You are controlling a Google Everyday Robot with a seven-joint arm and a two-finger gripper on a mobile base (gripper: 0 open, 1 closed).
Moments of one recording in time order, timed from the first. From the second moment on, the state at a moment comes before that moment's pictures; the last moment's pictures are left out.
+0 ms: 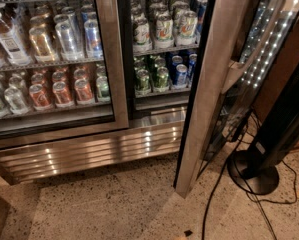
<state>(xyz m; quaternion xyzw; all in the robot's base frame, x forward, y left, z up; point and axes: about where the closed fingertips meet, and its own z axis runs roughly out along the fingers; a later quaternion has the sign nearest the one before) 0.373 -0.349 1.138 -0.32 0.84 -0.01 0.45</state>
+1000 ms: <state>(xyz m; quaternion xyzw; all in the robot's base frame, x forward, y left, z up) 0.190 -0.473 1.175 -0.15 0.87 -0.13 0.46</state>
